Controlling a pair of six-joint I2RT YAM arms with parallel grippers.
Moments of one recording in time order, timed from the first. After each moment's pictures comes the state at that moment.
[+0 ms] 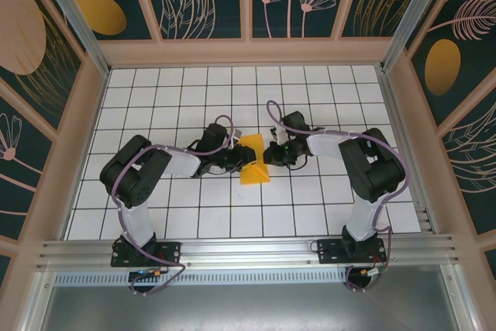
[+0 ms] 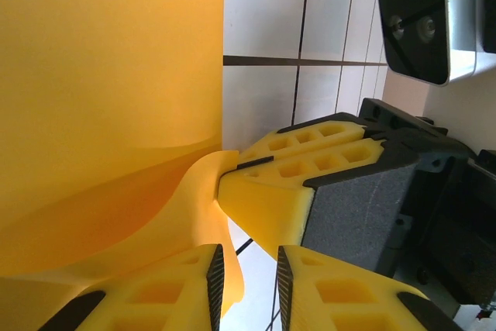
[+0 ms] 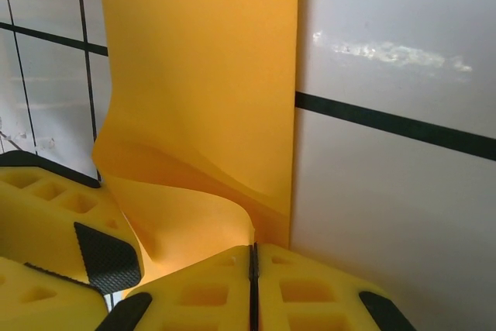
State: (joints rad) left arm -0.62 1.87 0.78 0.42 0.65 -1.11; right arm 0.49 1.82 0.94 -0.25 -0.57 0.47
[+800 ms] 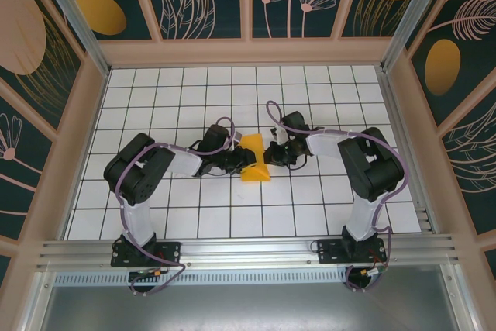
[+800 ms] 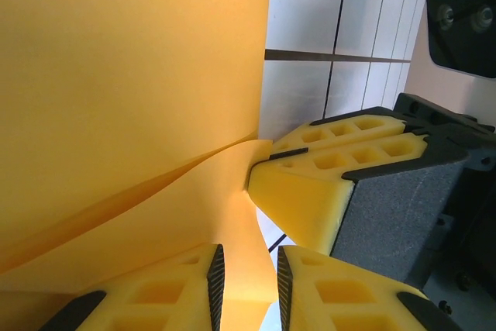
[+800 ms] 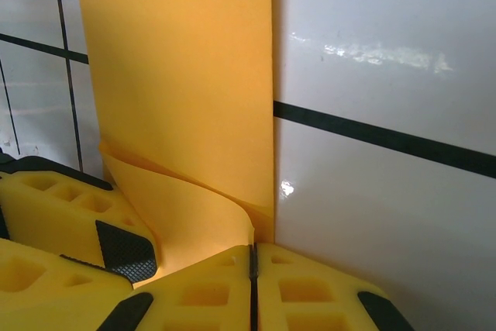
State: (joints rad) left arm -0.62 1.90 0.80 0.39 0.65 -1.09; right arm 0.49 1.83 0.95 -0.26 -0.55 0.47
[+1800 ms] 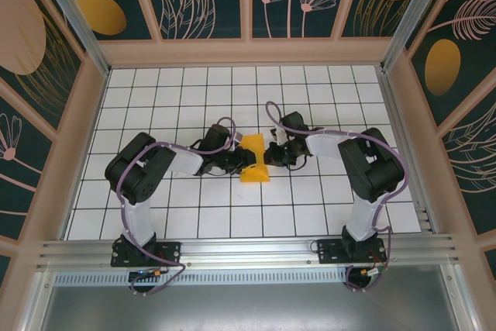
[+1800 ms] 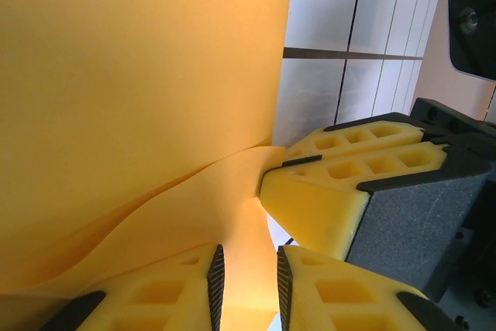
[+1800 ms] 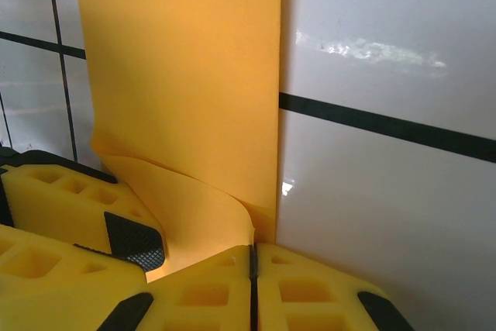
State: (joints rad) left arm -0.62 1.91 0.81 0.35 0.65 -1.07; right arm 0.50 1.82 0.95 -0.27 -0.53 0.48
